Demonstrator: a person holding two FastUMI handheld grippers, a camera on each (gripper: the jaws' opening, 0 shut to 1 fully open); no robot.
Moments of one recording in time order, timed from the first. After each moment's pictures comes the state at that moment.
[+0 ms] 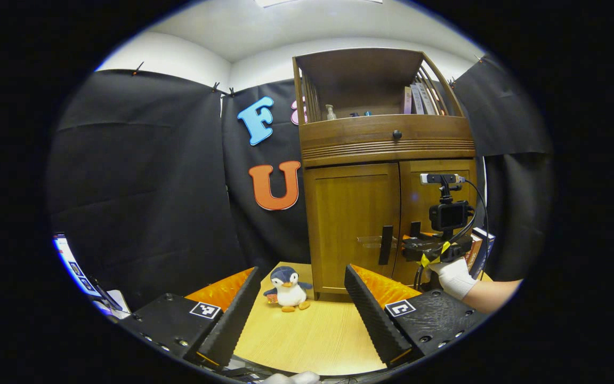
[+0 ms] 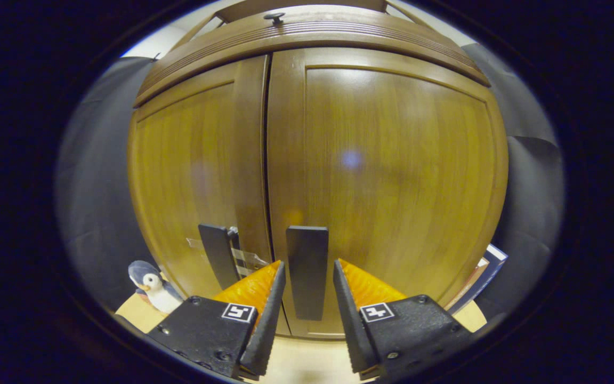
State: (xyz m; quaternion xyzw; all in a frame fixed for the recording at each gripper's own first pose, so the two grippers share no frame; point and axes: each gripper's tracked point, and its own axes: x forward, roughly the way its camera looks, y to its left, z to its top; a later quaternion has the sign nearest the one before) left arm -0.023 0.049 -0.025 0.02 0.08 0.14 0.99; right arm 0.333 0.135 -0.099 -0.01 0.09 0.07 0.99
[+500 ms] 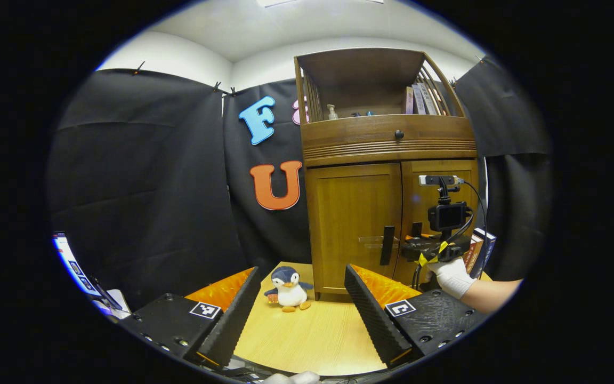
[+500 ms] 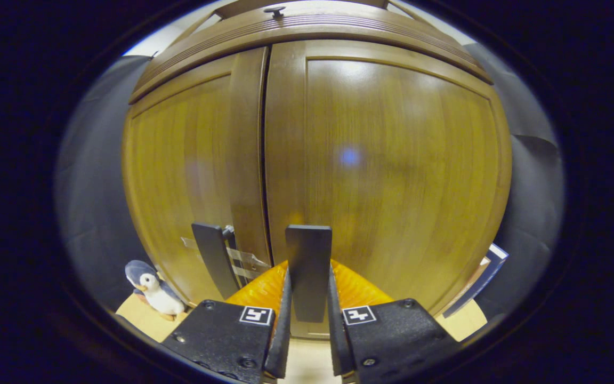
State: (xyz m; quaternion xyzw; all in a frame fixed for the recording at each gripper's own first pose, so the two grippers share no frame) left arm -0.022 0.048 -0.026 0.02 0.08 0.13 0.99; right arm 0.336 0.138 -0.104 -0.01 0.10 0.06 0.99
